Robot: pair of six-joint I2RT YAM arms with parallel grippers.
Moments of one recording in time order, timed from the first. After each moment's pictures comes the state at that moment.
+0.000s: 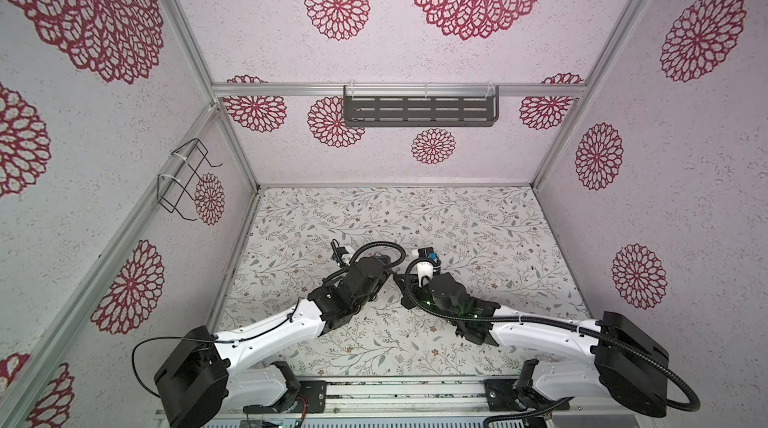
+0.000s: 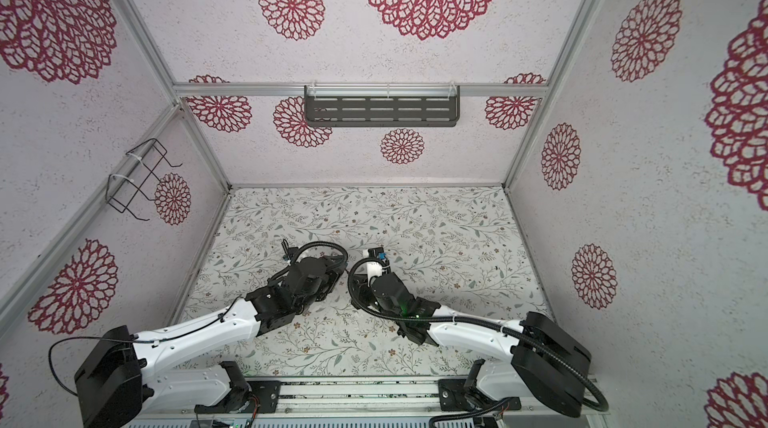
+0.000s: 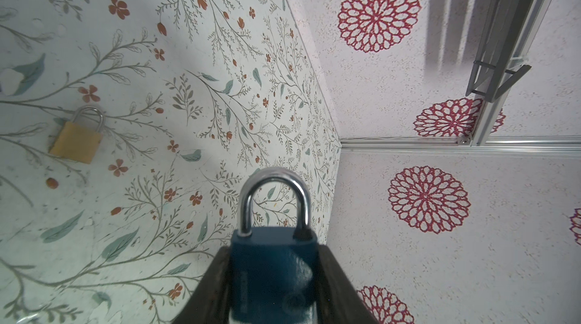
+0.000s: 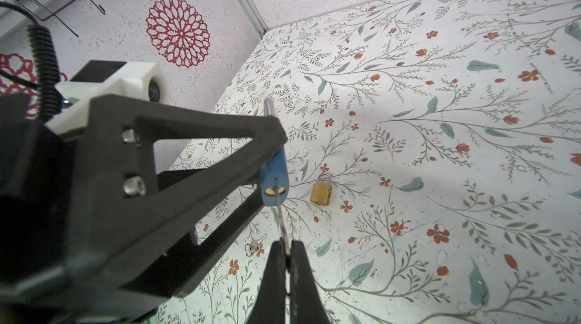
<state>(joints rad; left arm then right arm) -0.88 1.24 0.73 -0.02 -0.38 -1.51 1.03 1.31 0.63 0.34 0.19 0.65</state>
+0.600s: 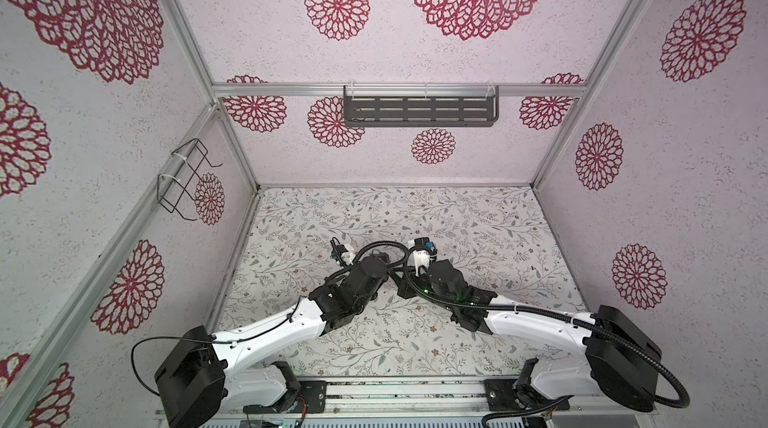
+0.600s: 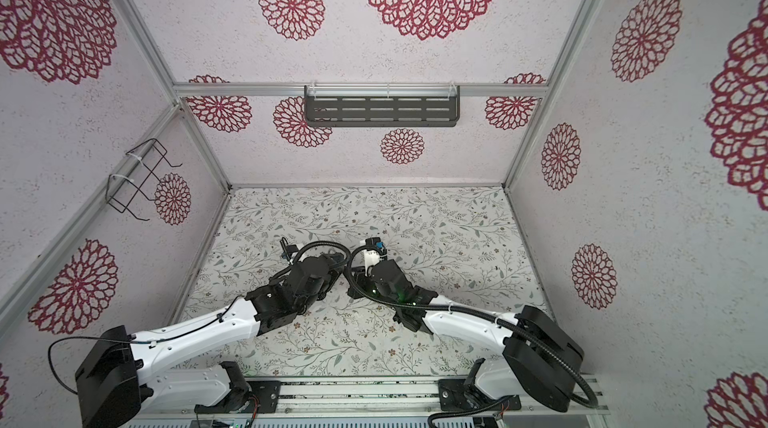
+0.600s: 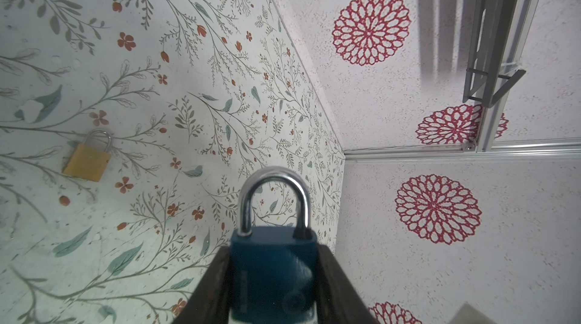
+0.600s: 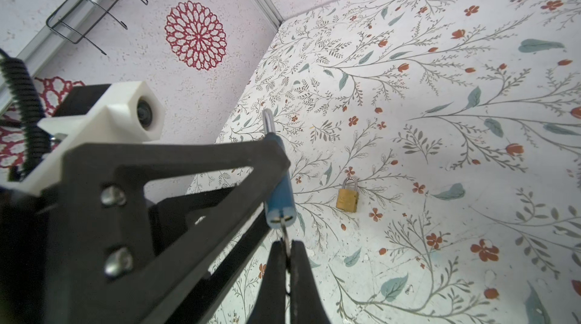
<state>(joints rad) -0.91 1.24 0.77 -0.07 -0.46 -1.49 0.97 1.36 0.72 0.31 0.03 0.73</state>
